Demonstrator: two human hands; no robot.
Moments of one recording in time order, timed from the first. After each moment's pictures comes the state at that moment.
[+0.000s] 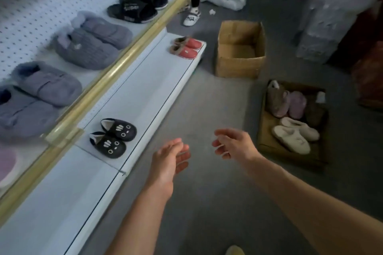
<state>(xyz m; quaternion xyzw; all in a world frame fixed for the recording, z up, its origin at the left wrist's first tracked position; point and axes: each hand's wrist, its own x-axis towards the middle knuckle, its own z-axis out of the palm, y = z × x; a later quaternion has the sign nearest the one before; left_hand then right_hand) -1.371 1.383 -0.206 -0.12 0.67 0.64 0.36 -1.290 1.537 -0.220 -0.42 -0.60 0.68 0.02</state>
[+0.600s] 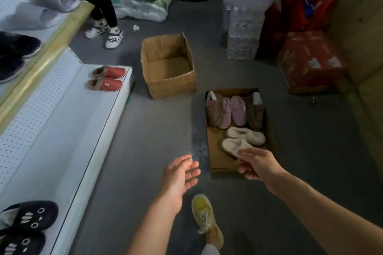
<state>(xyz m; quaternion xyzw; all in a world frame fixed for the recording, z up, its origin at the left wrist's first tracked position) -1.310 1.713 -0.261 -0.05 0.67 0.53 0.51 -1.145 1.841 -0.271 -0.62 -0.45 0.64 0.09</state>
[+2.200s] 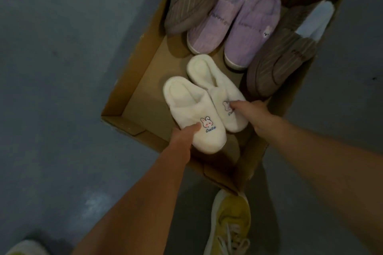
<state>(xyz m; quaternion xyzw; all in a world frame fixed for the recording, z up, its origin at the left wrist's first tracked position) -1.111 2.048 -0.819 -0.40 0.62 0.49 0.48 -1.069 2.232 -0.813 -0.62 -0.54 0.53 -0.20</state>
